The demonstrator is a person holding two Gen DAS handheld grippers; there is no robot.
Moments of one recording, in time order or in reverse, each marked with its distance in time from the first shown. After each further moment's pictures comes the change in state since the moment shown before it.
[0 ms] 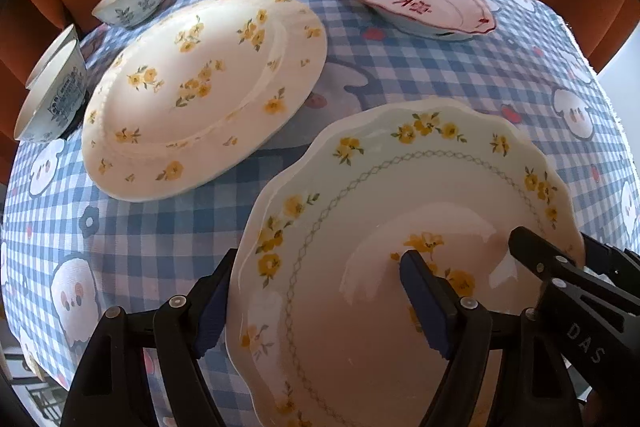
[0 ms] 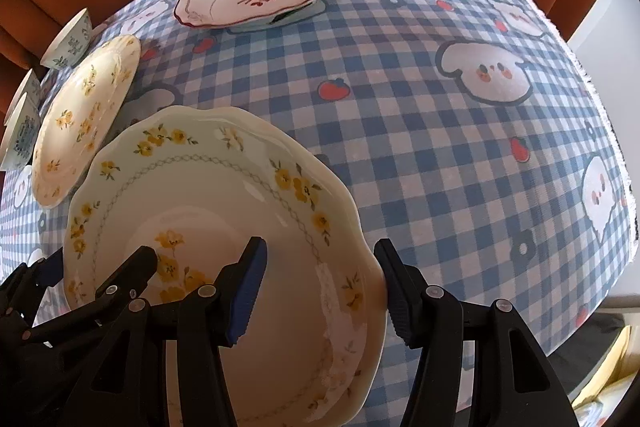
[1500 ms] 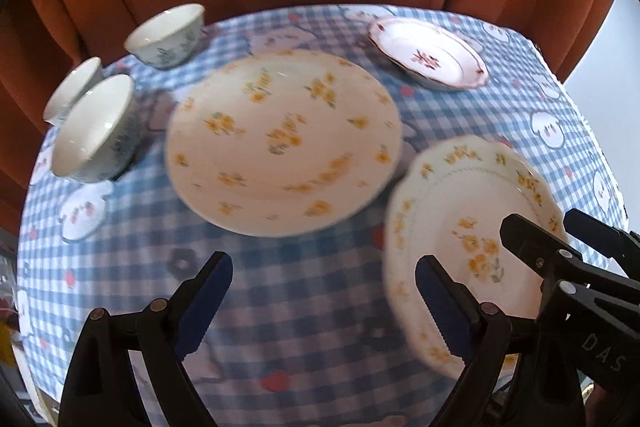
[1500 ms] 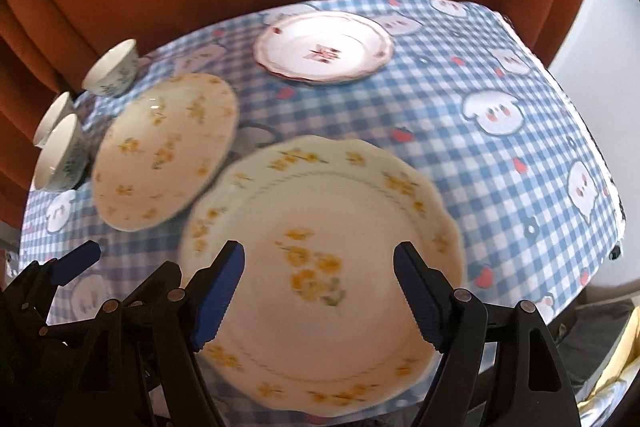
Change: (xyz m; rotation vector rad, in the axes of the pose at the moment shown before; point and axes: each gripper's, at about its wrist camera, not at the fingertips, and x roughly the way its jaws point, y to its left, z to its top) left arm -0.056 0.094 0.006 0.103 -0.121 -0.082; right arm -0.069 0.094 -0.015 0.035 -0.174 -0.015
